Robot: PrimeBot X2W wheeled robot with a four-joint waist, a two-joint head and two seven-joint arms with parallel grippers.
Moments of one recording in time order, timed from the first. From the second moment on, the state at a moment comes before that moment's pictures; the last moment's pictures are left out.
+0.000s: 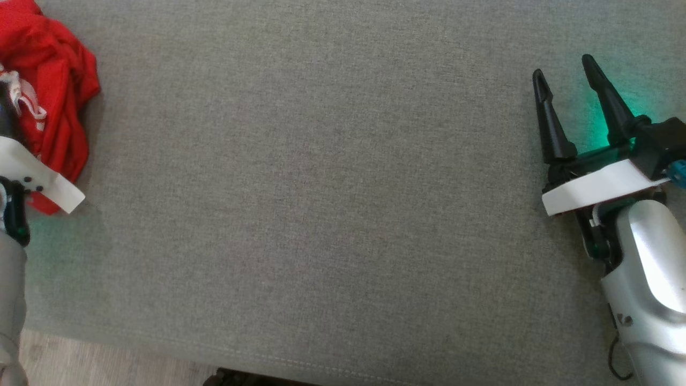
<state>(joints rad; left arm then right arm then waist) -0.89 0.42 -0.08 1.12 -0.39 -0.11 -0.14 -0.44 -0.25 0.18 0.29 0.20 0.13 -0.19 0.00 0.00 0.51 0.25</state>
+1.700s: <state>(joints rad) -0.53 0.16 -0.50 0.55 -0.52 -0.02 -0.25 -0.24 -0.07 0.15 0.48 0.27 0.13 -0.25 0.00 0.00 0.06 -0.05</state>
